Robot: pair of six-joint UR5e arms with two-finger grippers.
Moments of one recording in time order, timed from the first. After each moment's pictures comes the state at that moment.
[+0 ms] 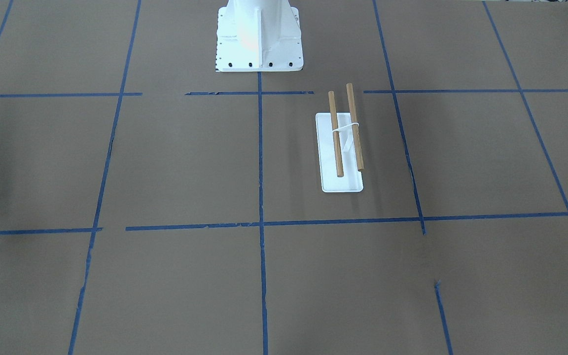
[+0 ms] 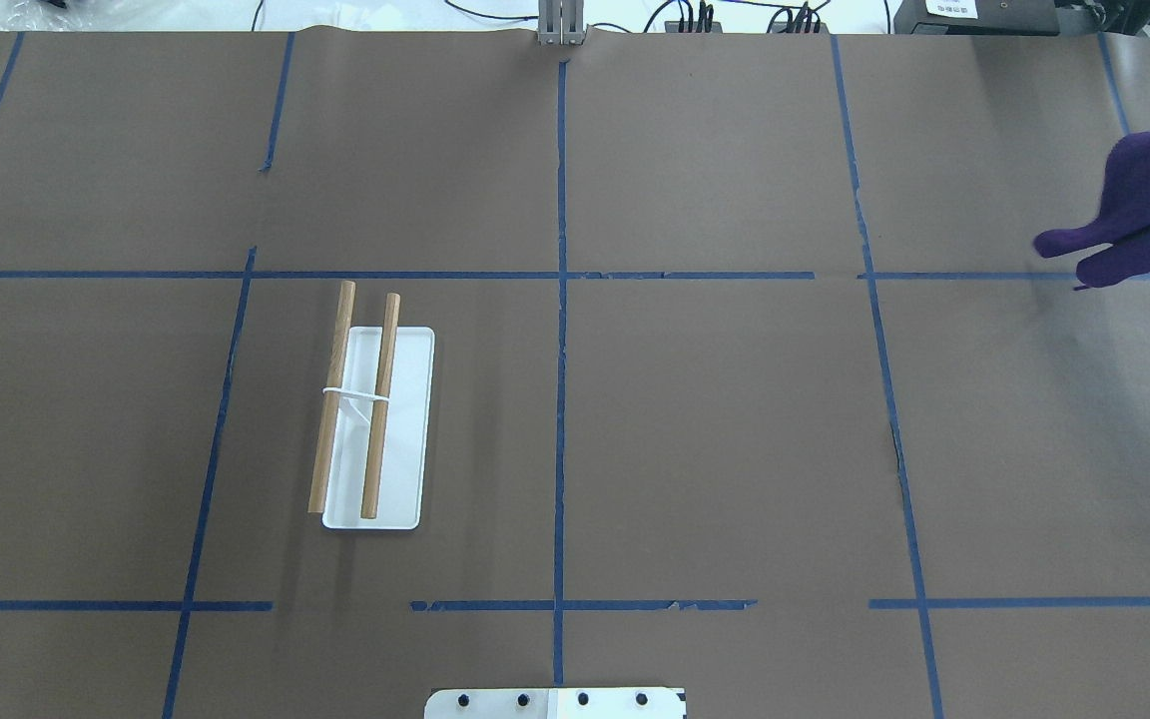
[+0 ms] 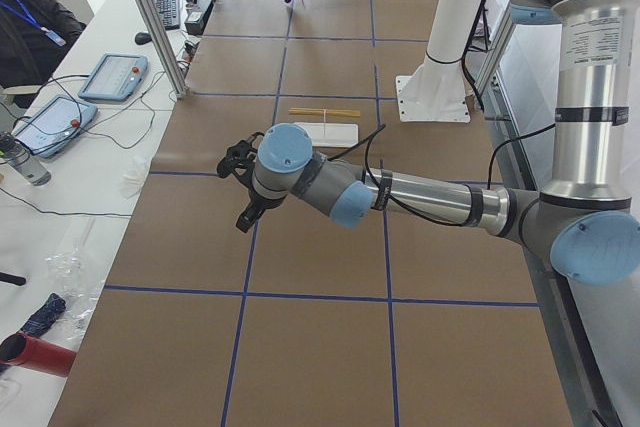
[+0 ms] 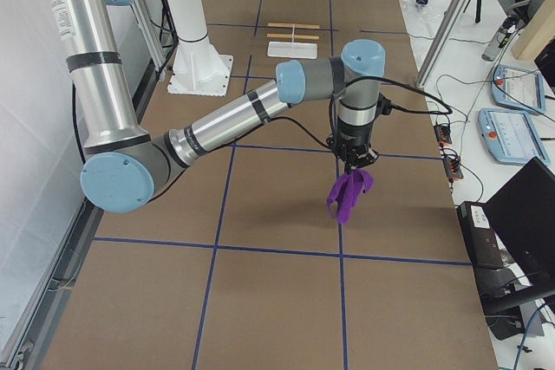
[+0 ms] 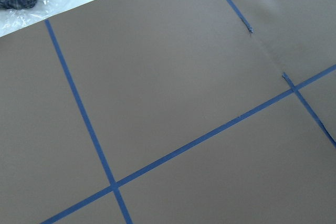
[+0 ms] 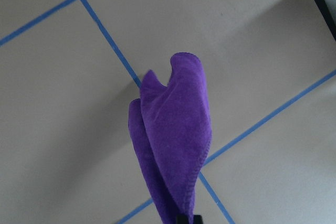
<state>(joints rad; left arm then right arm) -1.51 -1.57 -1.78 -1.99 -2.49 0.00 1.52 -1.31 1.90 -1.98 2.21 -0.82</state>
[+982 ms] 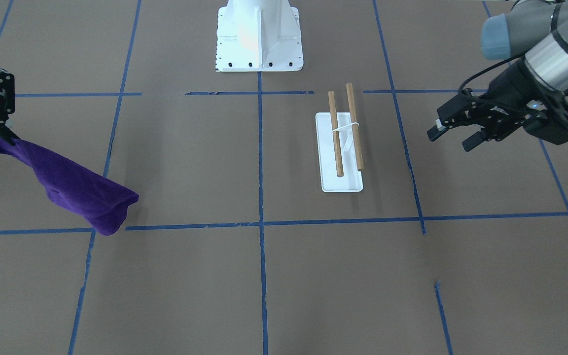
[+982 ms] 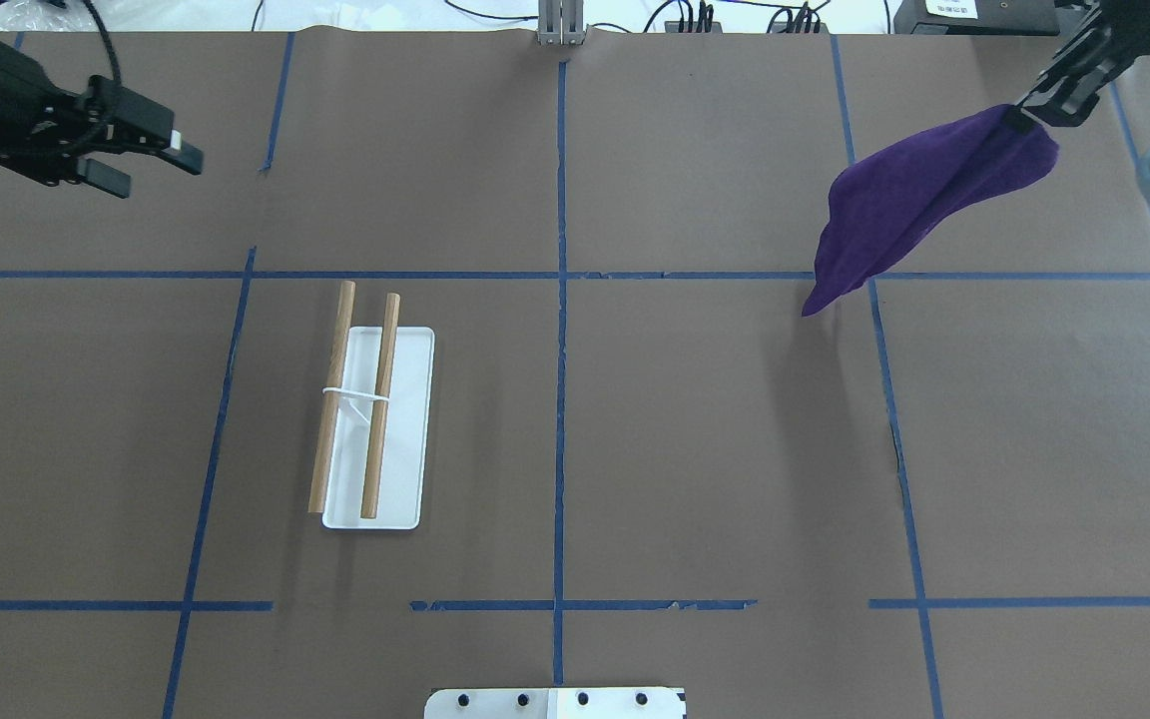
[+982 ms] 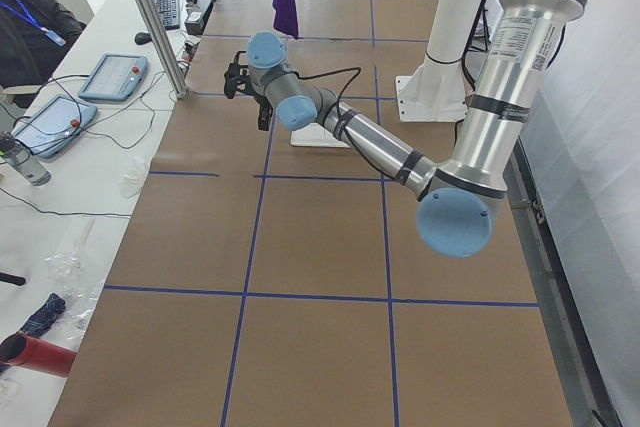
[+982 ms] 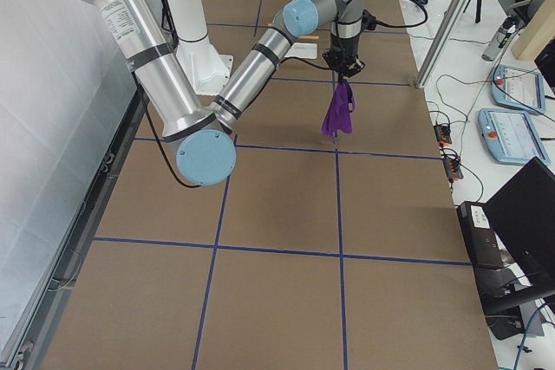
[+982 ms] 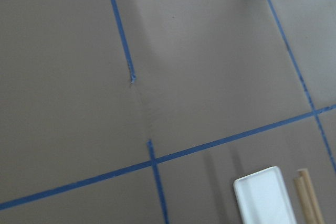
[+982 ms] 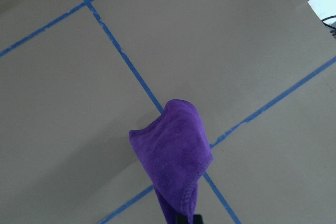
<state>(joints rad) -1.08 -1.93 -1.84 -1.98 -2.45 -1.14 1.17 -1.06 2.03 -1.99 2.28 -0.32</state>
